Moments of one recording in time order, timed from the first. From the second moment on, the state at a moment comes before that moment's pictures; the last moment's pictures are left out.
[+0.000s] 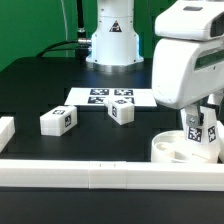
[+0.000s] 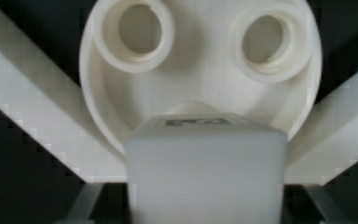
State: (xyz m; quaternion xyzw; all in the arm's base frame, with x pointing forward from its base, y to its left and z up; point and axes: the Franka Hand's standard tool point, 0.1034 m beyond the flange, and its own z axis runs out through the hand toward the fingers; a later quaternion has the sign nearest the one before) arm 0.638 0.089 0.077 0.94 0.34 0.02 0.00
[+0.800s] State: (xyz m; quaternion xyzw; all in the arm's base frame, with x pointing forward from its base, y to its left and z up) arm 0.638 0.090 0.077 1.00 0.00 0.02 -0.01
